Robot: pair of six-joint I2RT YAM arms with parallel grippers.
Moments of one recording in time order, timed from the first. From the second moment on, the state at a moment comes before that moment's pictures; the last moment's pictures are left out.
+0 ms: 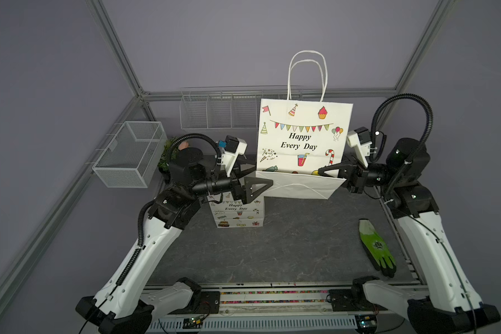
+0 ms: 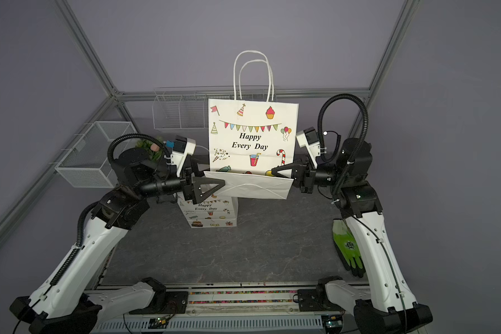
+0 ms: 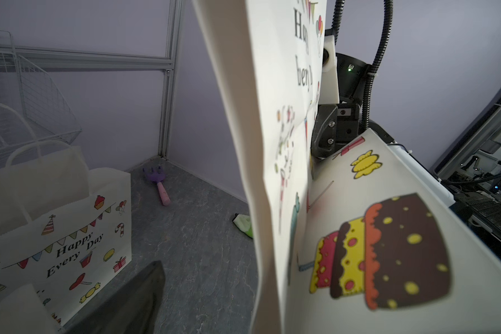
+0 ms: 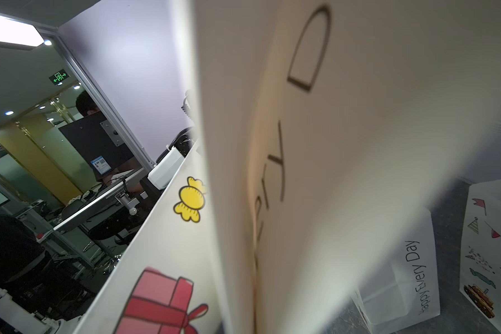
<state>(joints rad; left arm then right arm) -0.55 1.15 1.44 -0.36 0.82 -0.25 0.19 1.15 1.45 -0.31 -1.33 0.42</state>
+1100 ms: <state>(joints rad) -0.55 1.12 1.40 -0.22 0.94 -0.35 0.24 1.13 1.46 -0.28 -1.31 0.42</state>
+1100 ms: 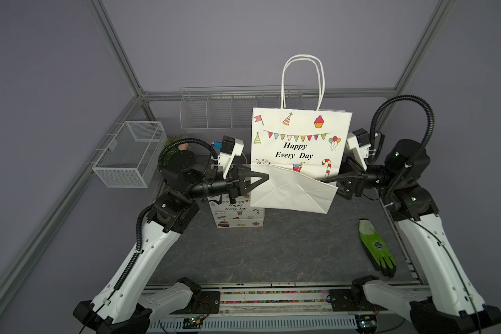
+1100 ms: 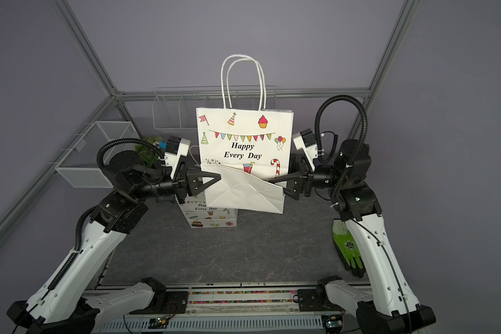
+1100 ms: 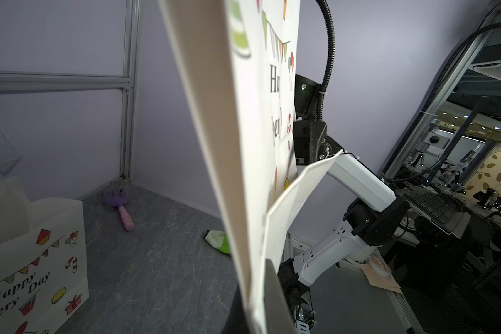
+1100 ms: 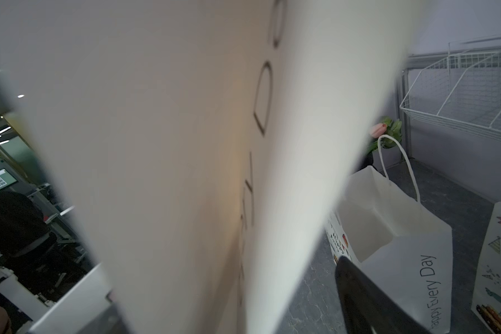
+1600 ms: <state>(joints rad) -0.55 1.12 1.40 -0.25 0.94 -0.33 0.24 1.01 1.44 -0.16 -1.33 0.44</state>
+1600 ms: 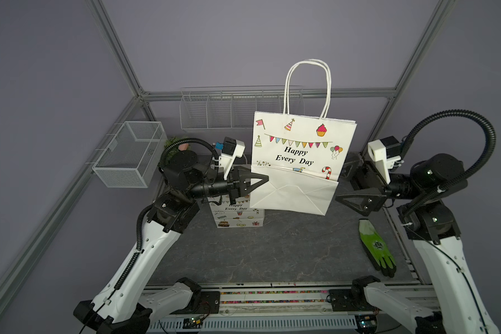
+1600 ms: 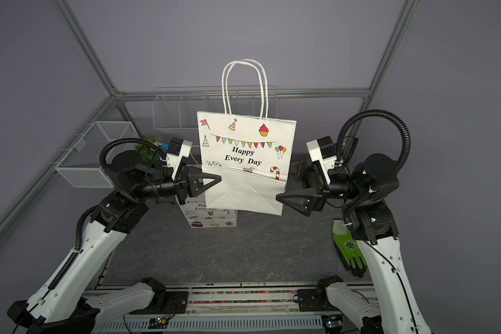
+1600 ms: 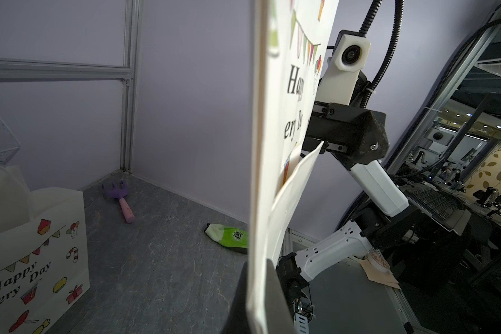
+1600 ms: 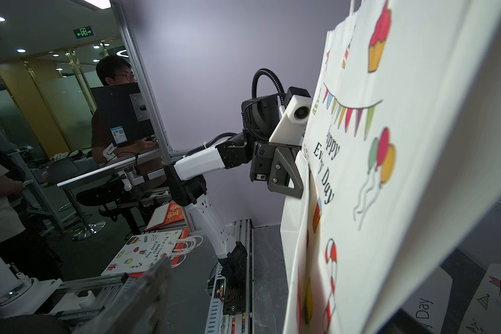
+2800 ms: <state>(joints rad) -0.55 1.14 1.40 -0.25 0.85 -0.32 0.29 1.19 1.58 -0.57 -1.12 0.20</state>
